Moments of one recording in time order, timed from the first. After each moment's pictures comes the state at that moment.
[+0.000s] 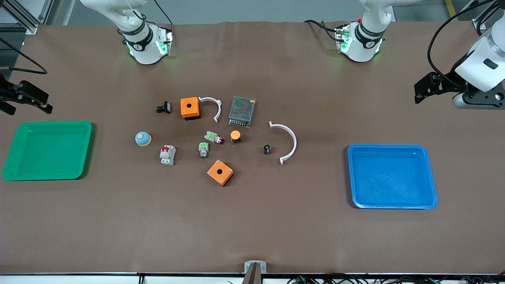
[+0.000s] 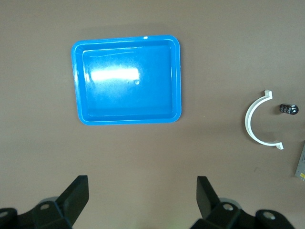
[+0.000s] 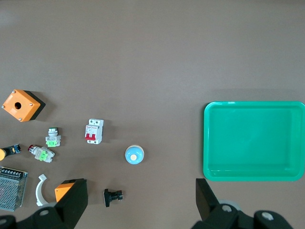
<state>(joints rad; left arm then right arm) 0.05 0.01 -0.19 -1.52 0.03 1.51 -0.07 0.01 0.01 -0.06 -1.52 0.01 1.59 -0.07</state>
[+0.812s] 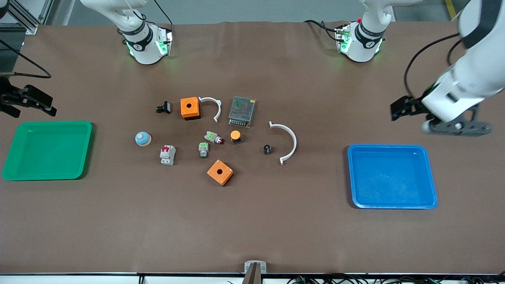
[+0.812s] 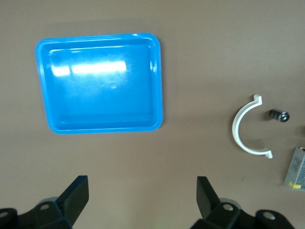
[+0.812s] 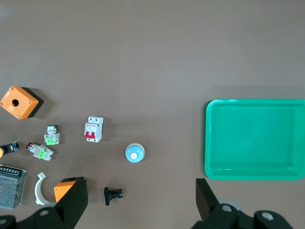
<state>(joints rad) -0.03 0.15 -0.20 -1.52 0.01 1.61 -0.17 0.02 0.04 -0.06 -1.52 0.01 1.59 -0.07</state>
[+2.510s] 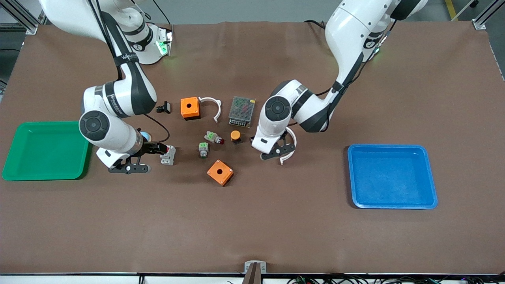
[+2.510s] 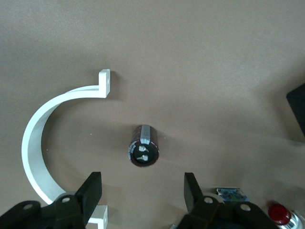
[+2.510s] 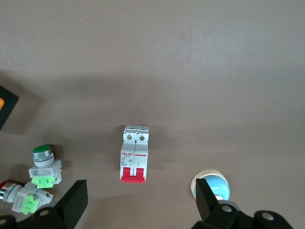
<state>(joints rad) -0.56 0.70 -0.20 -1.56 0.03 2.23 -1.06 0.30 0.36 -0.06 -1.85 0.02 2.08 0.26</state>
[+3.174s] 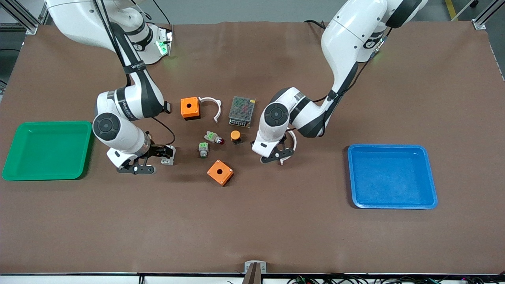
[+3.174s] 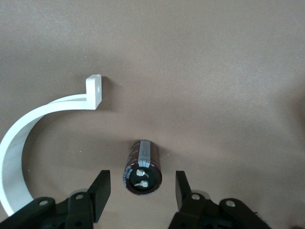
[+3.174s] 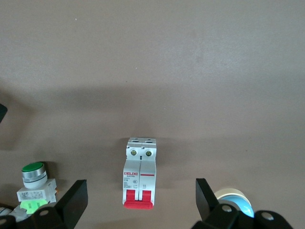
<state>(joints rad) -0.57 0.76 -0.20 -1.56 0.06 2.30 -1.06 0.31 0.38 -0.05 -1.94 0.03 2.26 0.27</state>
